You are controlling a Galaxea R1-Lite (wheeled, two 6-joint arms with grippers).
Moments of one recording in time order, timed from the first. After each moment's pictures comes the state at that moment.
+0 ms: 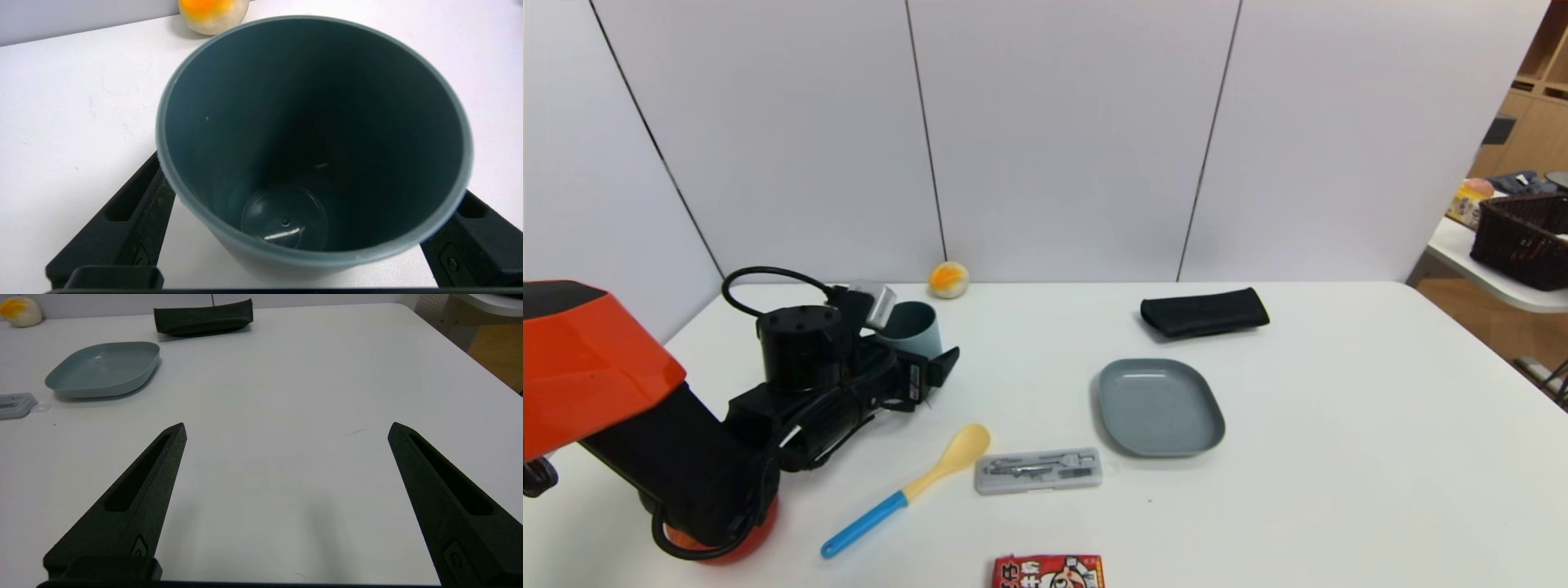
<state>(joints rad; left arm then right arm) -0.35 1.97 -0.57 -1.20 0.03 -0.01 0.00 0.00 0.00 0.00 -0.02 0.03</state>
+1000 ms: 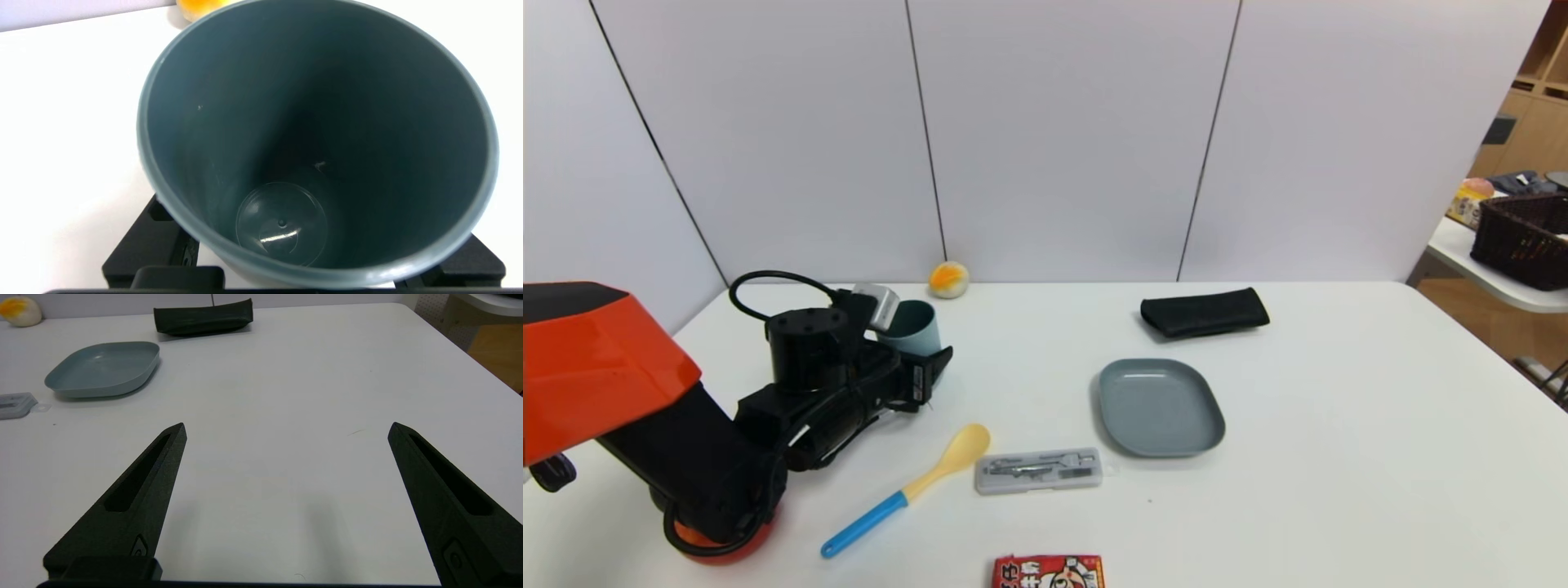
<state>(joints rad) -0.35 2.00 -0.58 -1.21 0.03 -0.03 0.00 0.00 0.00 0.00 -0.02 0.03</state>
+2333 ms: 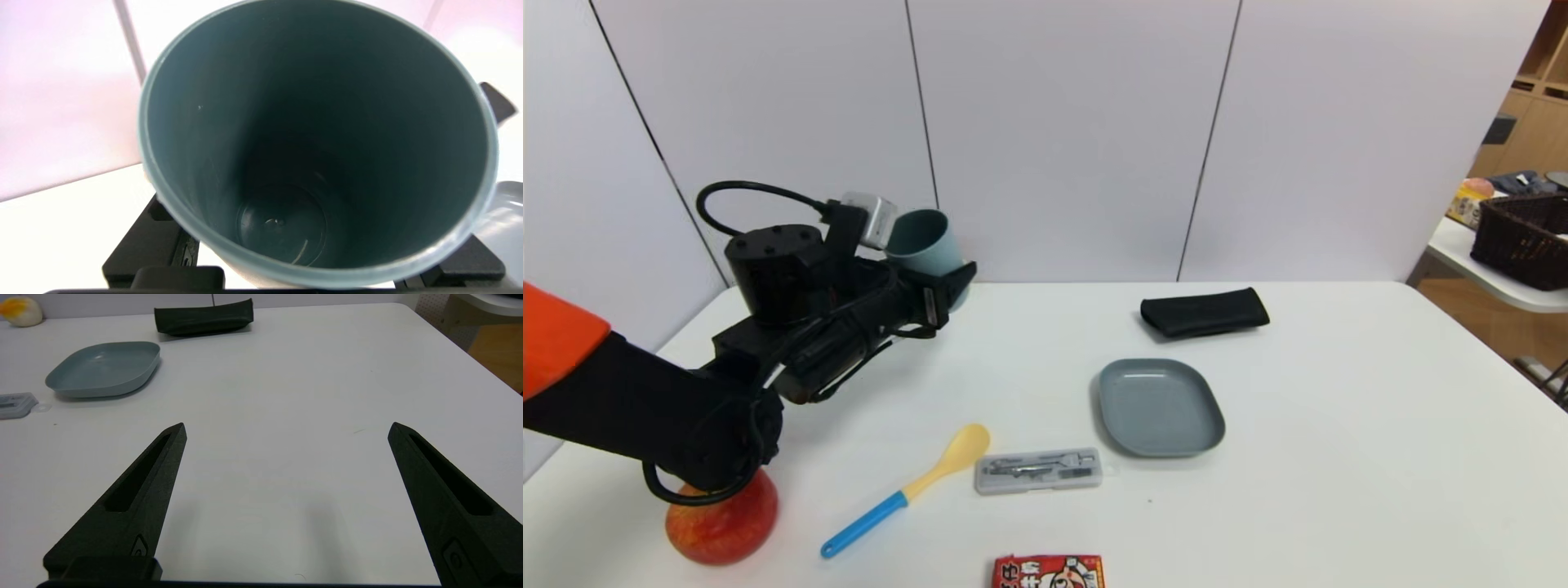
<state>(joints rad) -0.41 1.85 -0.77 -1.13 -0.06 -0.02 0.00 0.00 0.00 0.00 -0.02 0.03</state>
